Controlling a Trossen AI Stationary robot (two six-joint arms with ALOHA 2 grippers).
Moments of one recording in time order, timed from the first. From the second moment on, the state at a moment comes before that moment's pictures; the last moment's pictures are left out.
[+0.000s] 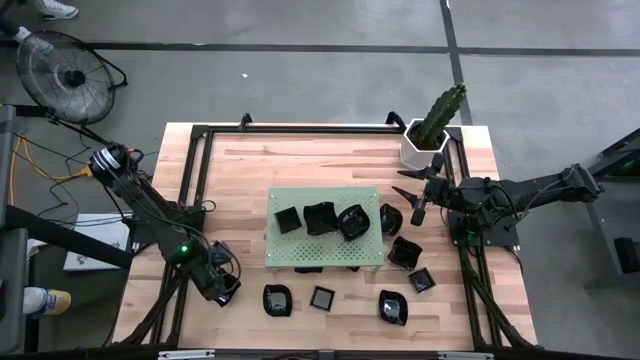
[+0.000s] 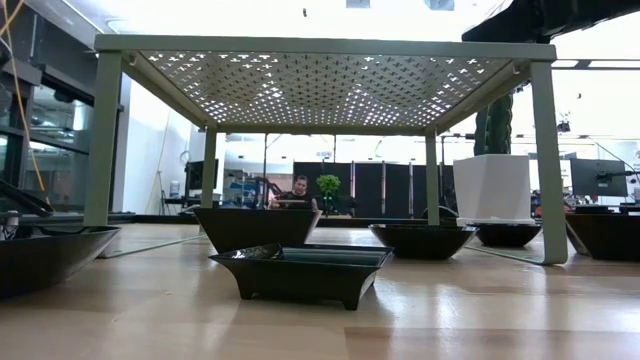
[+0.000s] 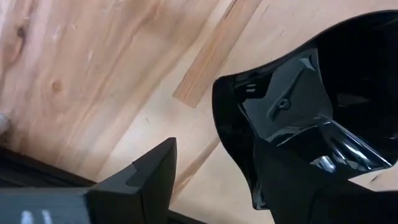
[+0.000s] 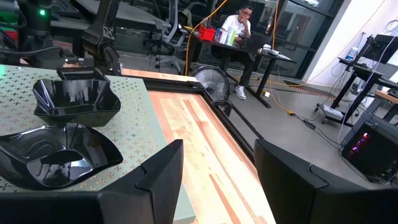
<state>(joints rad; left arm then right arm) -0.87 1.24 0.63 -0.80 0.08 -1.45 0.18 0.60 0.48 -0.02 0.59 -0.16</state>
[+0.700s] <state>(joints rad) -0.87 1.24 0.58 -0.69 0.08 -1.46 0.18 0.60 0.48 -0.02 0.59 -0.16</state>
